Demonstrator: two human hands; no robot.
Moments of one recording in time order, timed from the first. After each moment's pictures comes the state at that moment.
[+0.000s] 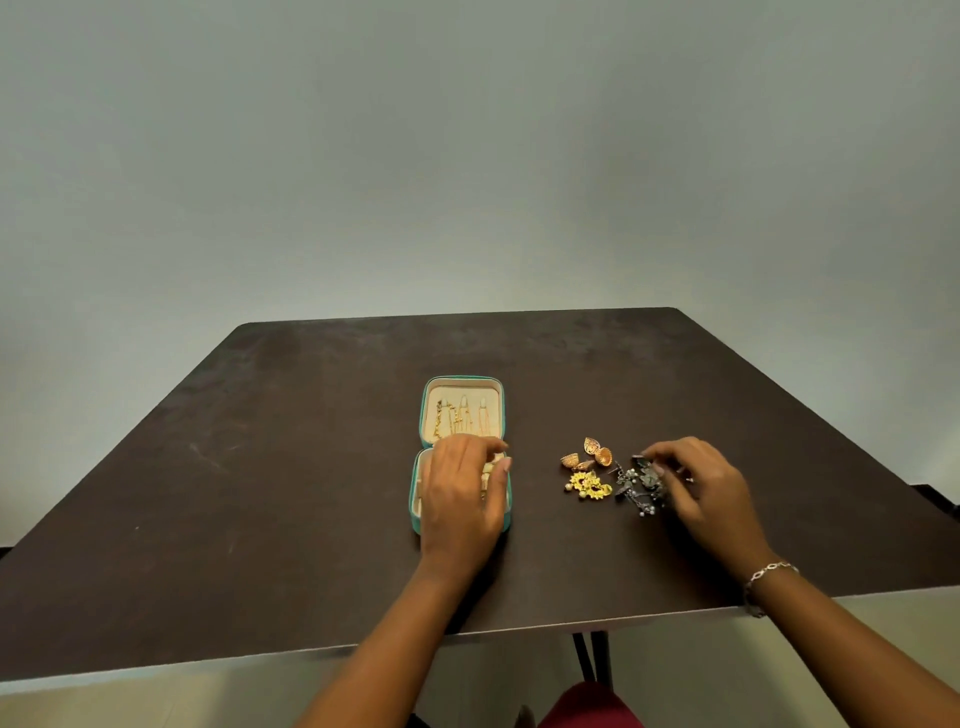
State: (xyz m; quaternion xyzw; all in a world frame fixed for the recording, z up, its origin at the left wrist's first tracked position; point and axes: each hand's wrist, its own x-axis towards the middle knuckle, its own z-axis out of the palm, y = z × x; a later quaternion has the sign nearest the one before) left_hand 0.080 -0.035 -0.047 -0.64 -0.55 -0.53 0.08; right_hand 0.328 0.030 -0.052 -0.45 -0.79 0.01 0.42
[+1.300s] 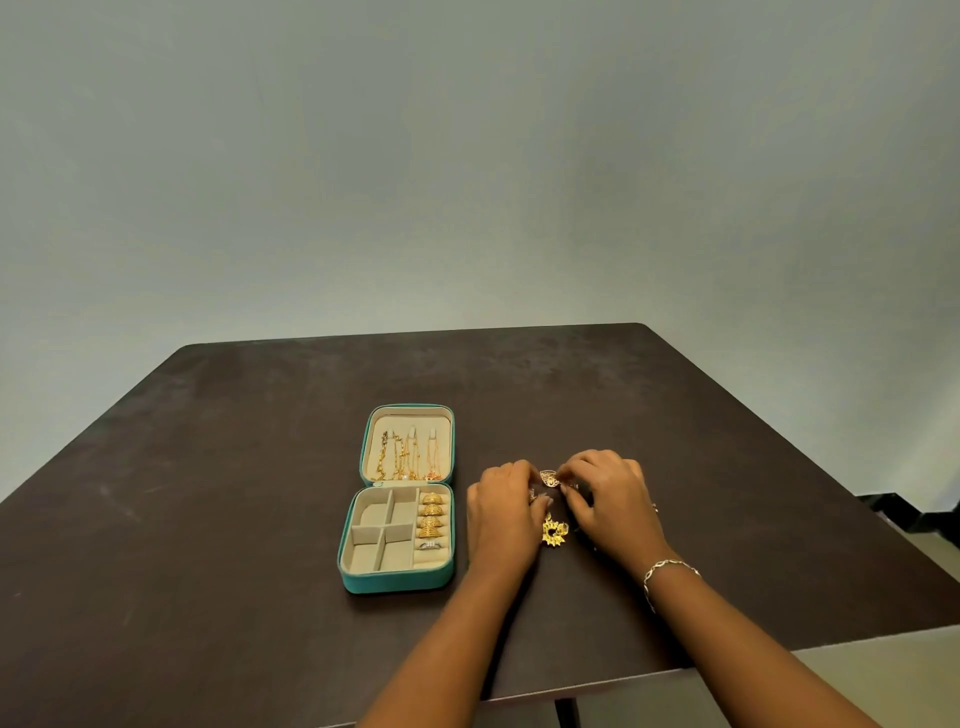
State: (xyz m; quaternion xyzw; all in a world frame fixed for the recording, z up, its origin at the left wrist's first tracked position) left_hand 0.158 0.033 -0.048 -0.66 -0.67 -0.33 -0.07; right_hand 0.290 0.073 -0.060 -0.49 -0.81 -0.02 0.34
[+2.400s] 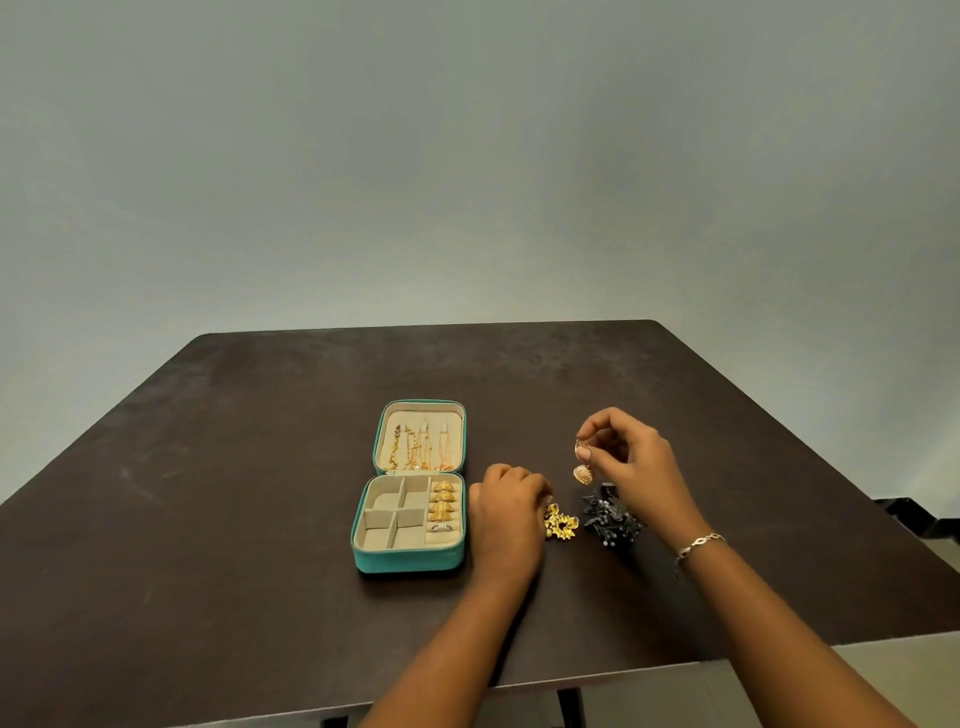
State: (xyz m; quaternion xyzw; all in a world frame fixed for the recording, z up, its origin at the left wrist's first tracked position) left_hand 0.154 0.019 -0.056 -0.68 -0.62 -0.39 0.01; right_hand 0.290 0.055 -0.005 -0.48 -0.71 0.27 0.44
